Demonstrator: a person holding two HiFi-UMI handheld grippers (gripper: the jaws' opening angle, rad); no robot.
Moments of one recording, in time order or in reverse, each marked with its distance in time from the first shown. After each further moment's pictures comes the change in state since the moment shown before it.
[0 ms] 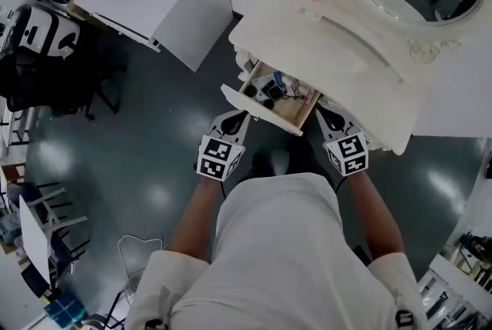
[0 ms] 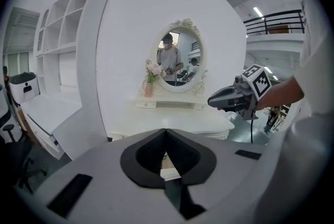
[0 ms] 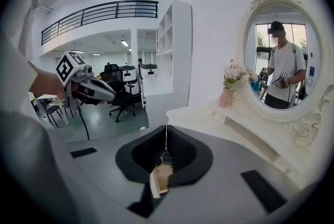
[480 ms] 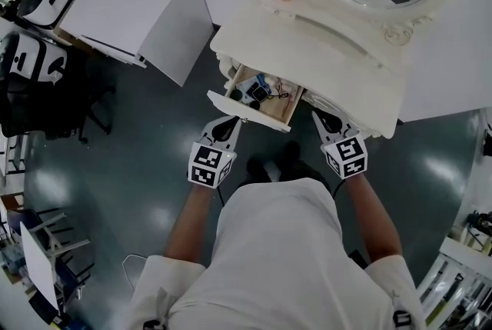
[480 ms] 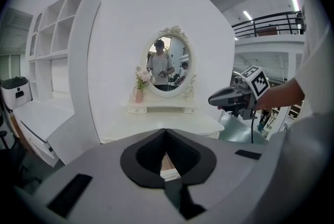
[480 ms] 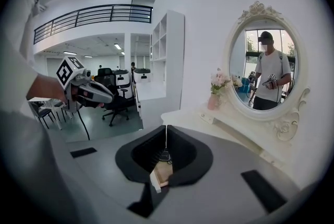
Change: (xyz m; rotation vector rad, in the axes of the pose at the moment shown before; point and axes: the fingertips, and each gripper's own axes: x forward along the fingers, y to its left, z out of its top) left arm -0.024 -0.037 0.014 0.049 -0.045 -0.069; right arm -0.065 0.004 0.002 0.029 -0.044 -0.094
